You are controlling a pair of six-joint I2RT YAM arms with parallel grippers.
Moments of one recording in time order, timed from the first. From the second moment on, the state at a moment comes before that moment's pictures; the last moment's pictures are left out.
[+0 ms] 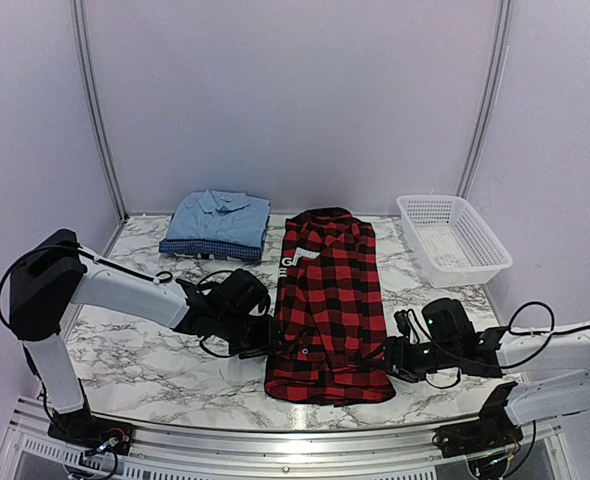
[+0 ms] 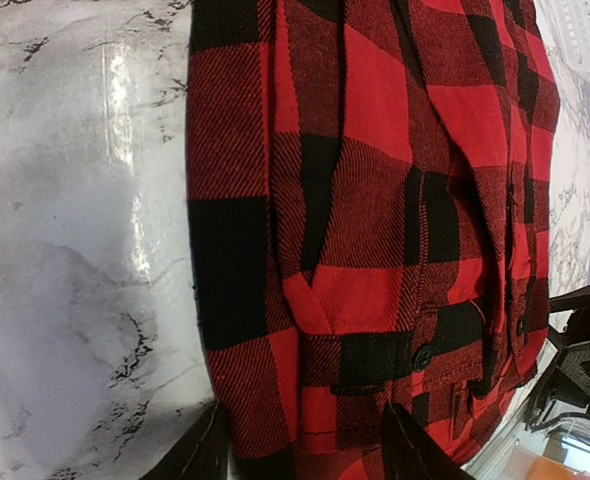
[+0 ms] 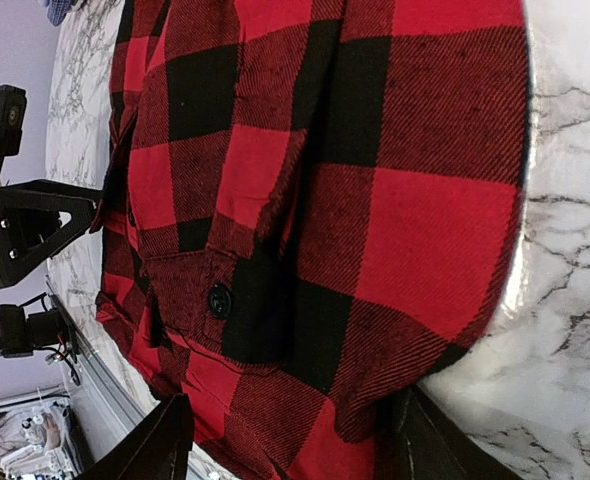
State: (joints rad) left arm -0.97 1.83 1.00 -0.11 0.15 -0.98; right arm 0.69 1.09 0.27 0.02 -0.33 0.92
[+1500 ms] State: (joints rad) left arm -1.00 1.88 1.05 -0.14 0.08 -1.04; right arm 0.69 1.30 0.43 -0.01 -0.32 0.86
